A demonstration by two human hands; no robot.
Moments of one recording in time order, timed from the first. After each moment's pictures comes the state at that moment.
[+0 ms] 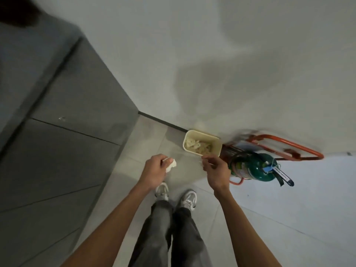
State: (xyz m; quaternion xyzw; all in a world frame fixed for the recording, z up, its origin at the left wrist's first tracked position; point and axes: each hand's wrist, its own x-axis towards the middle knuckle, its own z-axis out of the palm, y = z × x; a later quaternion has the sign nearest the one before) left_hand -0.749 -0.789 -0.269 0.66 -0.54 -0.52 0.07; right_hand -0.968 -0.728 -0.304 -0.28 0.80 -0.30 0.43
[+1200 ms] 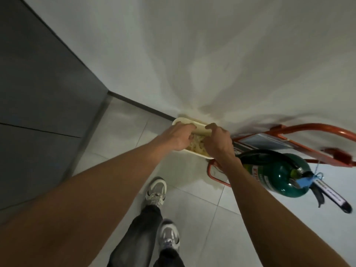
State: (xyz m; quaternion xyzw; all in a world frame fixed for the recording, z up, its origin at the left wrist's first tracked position) left_hand -0.900 -0.908 -0.535 0.47 -0.78 -0.38 -0.13; right_hand -1.047 -0.848 -0.523 -0.46 0.82 -0.01 0.33
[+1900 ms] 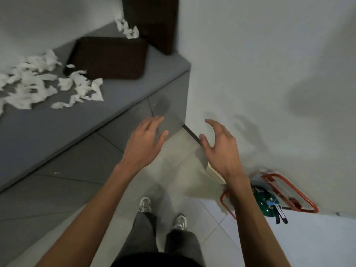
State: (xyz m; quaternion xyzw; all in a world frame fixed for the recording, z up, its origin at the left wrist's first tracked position) left_hand -0.604 -0.669 0.009 0.72 -0.64 -0.14 0.22; right_hand -0.854 -0.723 0.011 -0.75 0.56 -0.22 0.26
